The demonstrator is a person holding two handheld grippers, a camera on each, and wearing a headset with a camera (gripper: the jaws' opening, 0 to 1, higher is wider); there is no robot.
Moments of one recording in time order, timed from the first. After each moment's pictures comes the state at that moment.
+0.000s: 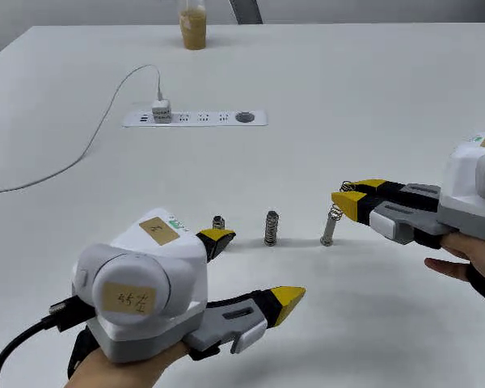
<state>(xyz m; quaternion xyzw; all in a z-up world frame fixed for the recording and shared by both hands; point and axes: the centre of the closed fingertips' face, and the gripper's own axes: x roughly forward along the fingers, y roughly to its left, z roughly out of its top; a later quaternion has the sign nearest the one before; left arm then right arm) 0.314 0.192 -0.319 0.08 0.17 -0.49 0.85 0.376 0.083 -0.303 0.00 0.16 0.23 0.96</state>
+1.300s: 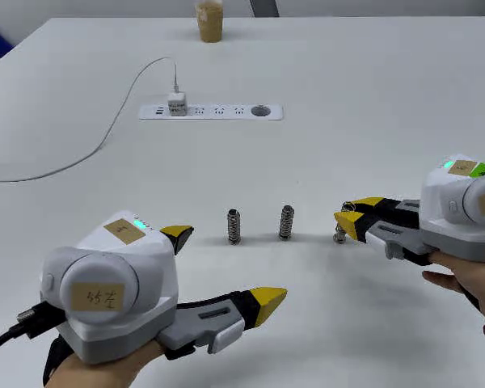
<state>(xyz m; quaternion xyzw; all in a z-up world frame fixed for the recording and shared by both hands) 0.331 0.233 -0.331 0.07 0.19 -0.43 0.88 0.382 0.092 -0.350 -0.07 0.21 0.23 0.95</state>
